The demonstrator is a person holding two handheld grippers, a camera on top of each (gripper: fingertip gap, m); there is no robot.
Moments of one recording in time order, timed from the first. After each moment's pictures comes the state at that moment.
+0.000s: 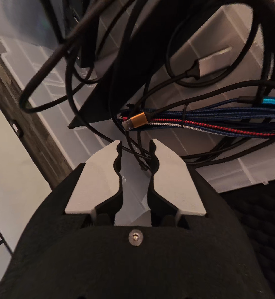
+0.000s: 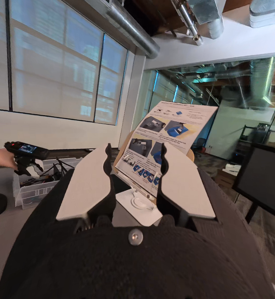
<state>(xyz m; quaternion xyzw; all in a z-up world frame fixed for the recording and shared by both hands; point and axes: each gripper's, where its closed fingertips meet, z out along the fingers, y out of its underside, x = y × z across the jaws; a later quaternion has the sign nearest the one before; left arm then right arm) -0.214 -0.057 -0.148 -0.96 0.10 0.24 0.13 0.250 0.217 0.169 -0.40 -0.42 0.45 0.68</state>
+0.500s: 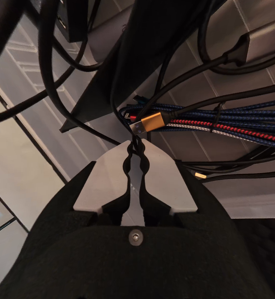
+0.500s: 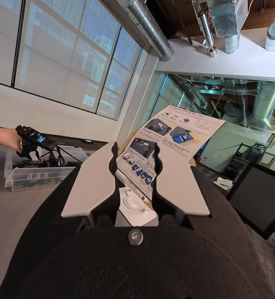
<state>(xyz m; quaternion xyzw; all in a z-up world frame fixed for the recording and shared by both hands) -0.240 -0.060 -0.171 -0.96 0.08 0.25 0.05 0.236 0.199 0.163 -0.35 -0.47 0.41 0.70</state>
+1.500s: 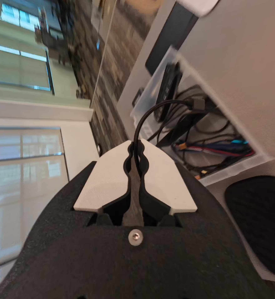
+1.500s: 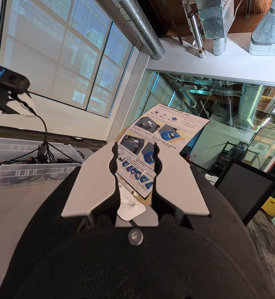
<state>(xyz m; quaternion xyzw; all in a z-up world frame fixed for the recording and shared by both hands) -0.123 -0.014 0.059 -0.86 0.16 0.43 0.22 0.260 0.209 0.167 -0.36 -0.46 0.38 0.71</state>
